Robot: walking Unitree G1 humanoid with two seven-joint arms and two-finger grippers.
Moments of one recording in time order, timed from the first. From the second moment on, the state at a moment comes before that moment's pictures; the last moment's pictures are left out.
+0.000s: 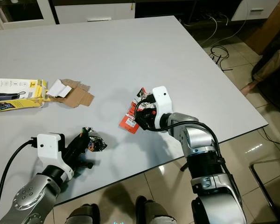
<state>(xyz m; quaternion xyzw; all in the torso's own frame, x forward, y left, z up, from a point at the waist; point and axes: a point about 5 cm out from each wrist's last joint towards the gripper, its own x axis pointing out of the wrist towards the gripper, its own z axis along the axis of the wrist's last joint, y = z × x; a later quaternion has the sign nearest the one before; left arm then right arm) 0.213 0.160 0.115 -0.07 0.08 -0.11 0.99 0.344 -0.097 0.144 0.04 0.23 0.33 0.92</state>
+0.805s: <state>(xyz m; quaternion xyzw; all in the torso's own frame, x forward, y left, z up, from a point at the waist) 0.212 0.162 0.115 -0.07 0.07 -0.11 0.99 0.350 -0.102 0.151 0.07 0.18 0.31 0.93</state>
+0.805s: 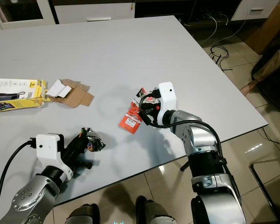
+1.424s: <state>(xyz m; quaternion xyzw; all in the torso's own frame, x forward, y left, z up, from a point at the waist) 0.218 0.174 0.121 -0.05 0.05 -0.06 1.00 0.359 -0.109 0.162 -0.01 0.12 0.30 0.95</state>
